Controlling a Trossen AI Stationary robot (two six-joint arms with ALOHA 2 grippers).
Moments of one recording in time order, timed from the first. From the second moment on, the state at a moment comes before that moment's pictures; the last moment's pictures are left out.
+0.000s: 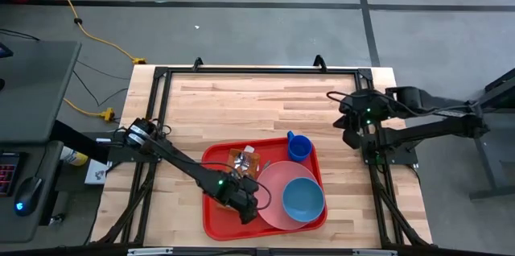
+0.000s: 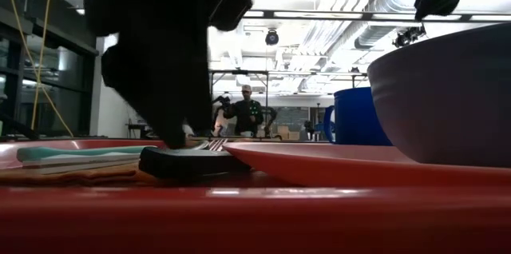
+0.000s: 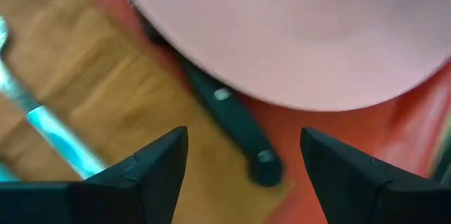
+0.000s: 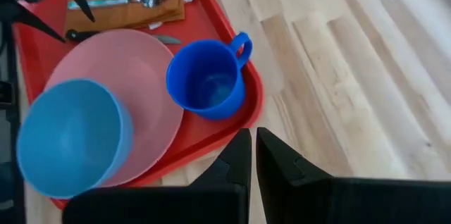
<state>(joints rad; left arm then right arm) -0.51 1.97 1.38 -0.56 -0.17 -1.04 -0.07 0.84 1.02 -1.09 -0.01 0.33</state>
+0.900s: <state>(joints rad) -0.50 2.03 1.39 -0.52 -0.06 -1.03 -0.07 0.75 0.90 -0.91 -0.03 0.39</state>
